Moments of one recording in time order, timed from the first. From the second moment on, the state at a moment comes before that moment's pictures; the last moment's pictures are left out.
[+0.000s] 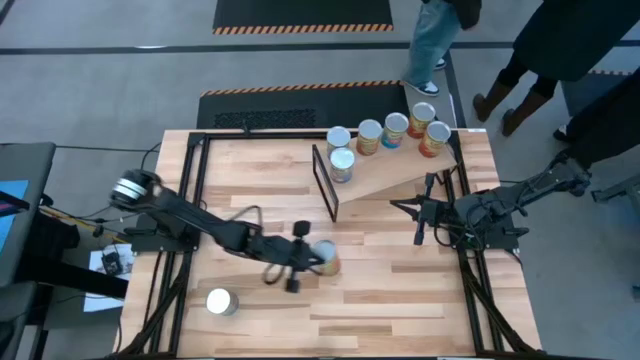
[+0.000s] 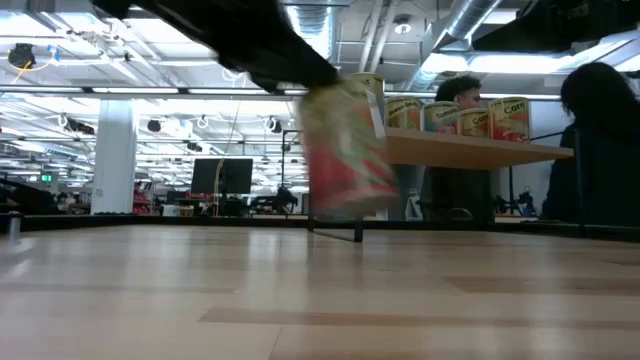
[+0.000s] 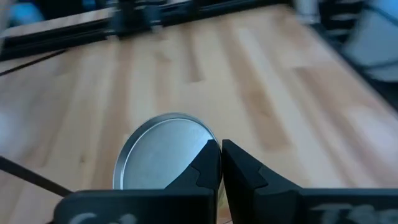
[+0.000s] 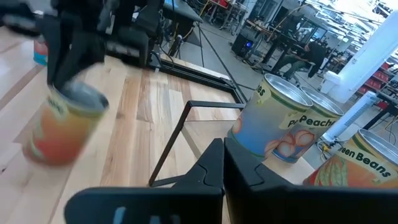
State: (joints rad) left arm -0.33 1.62 0.91 0.21 -0.22 0.01; right arm 0.37 0.61 0.44 -0.01 0.66 -0.27
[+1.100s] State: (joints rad) left arm -0.19 1.92 1.25 0.07 -0.27 0.18; right arm 0.37 0.61 0.44 -0.05 0.66 -0.26
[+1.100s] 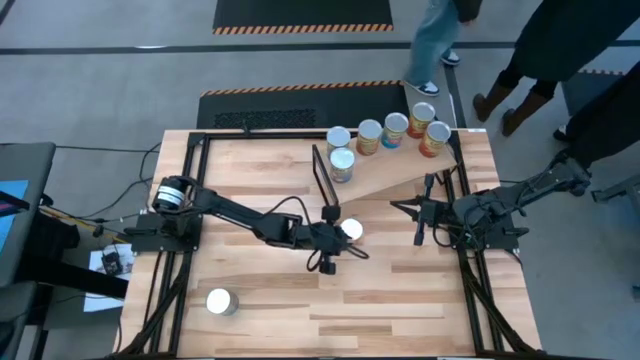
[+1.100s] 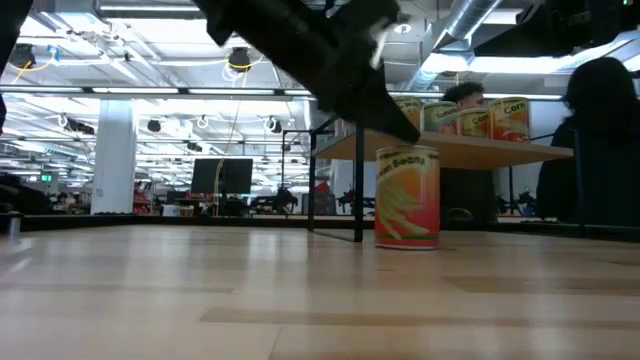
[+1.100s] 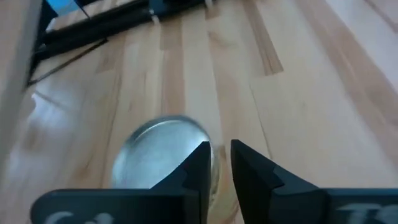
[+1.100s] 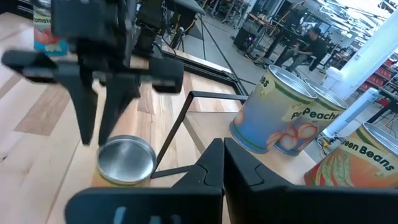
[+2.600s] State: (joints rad) left arm -0.05 1.07 0.15 0.79 -0.07 0.06; right arm 0.43 1.27 0.70 0.04 0.33 0.08
